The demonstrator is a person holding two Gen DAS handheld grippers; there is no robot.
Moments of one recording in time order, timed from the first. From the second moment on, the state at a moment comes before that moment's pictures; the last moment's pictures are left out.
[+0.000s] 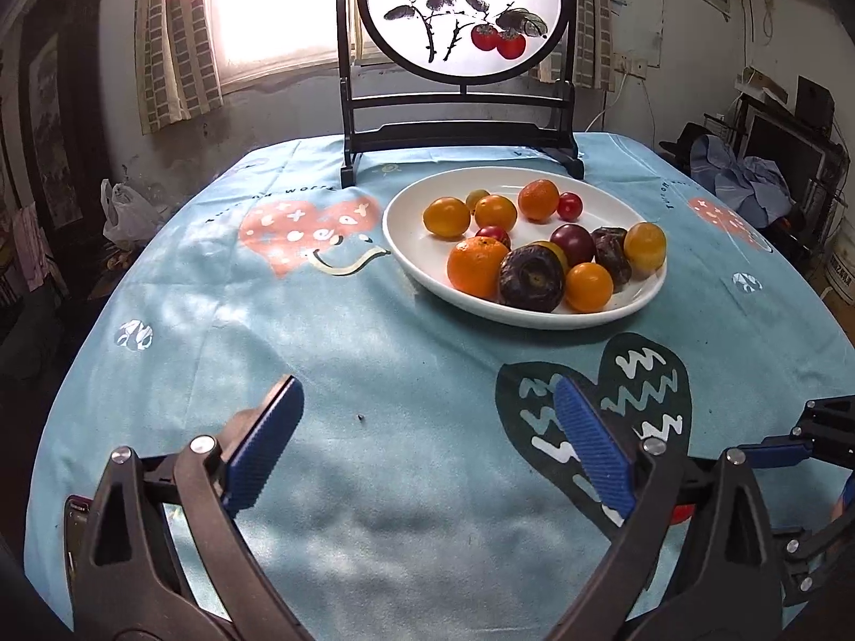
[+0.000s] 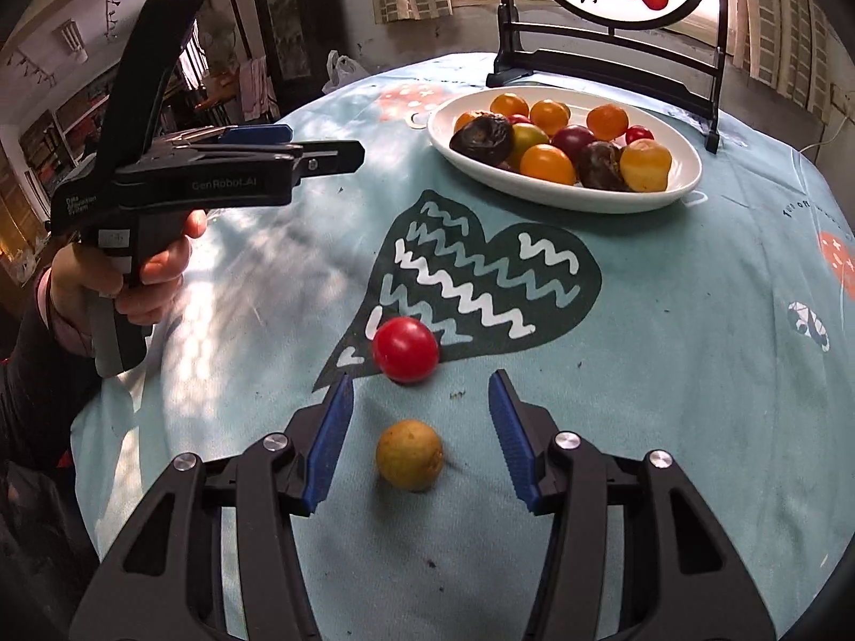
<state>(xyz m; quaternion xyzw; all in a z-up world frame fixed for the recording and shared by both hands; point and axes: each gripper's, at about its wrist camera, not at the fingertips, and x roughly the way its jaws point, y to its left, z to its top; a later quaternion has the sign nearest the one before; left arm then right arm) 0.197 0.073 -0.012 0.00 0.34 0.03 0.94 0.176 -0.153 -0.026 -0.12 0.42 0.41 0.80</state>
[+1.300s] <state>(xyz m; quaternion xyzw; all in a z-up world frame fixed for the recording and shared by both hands) 0.175 -0.030 -0.048 0.10 0.40 -0.22 0.88 0.216 -0.222 -0.034 0.02 0.46 0.29 0.84</state>
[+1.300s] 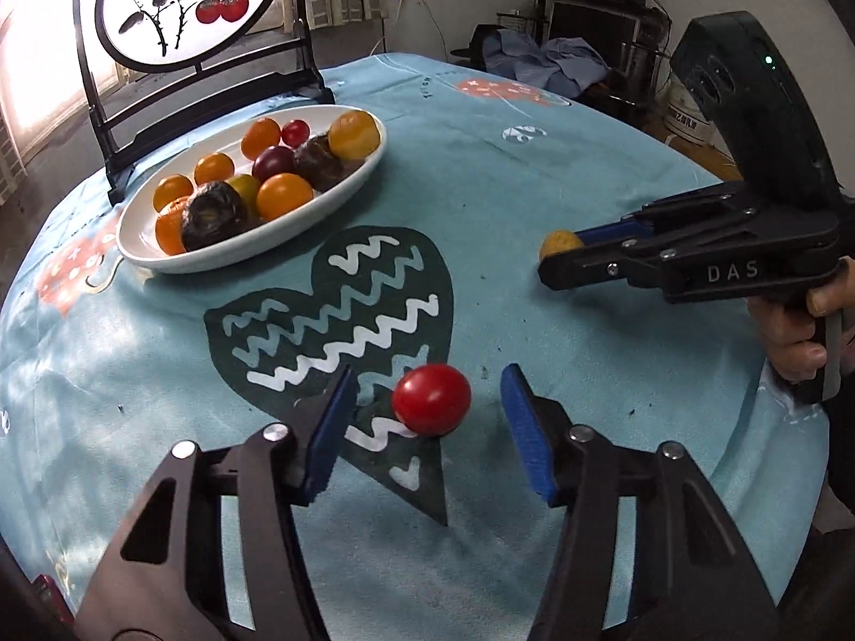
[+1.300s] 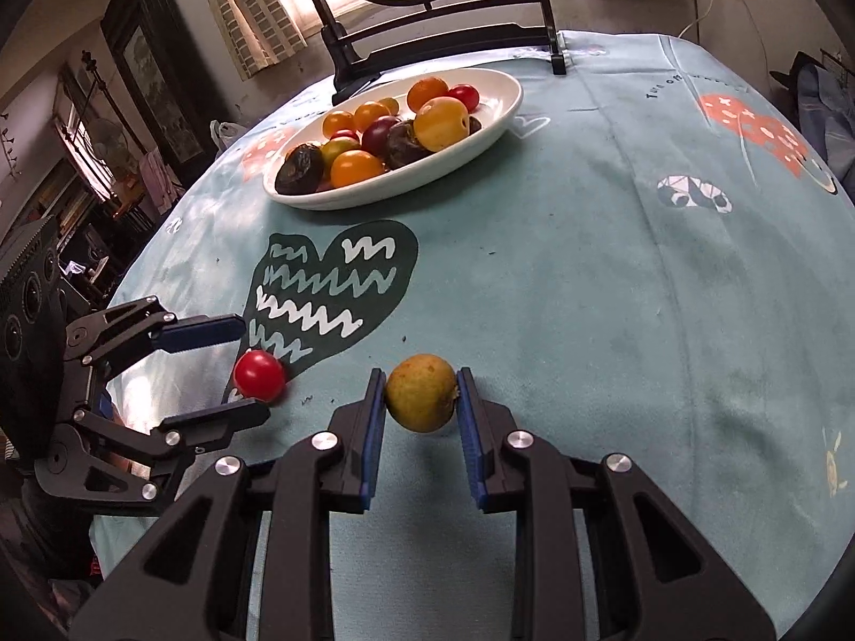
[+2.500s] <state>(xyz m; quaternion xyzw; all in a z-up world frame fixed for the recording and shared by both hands) 0.193 0.000 -0.005 0.05 0.36 -0.16 0.92 0.229 -0.195 0.010 0.04 0.36 0.32 0.87</state>
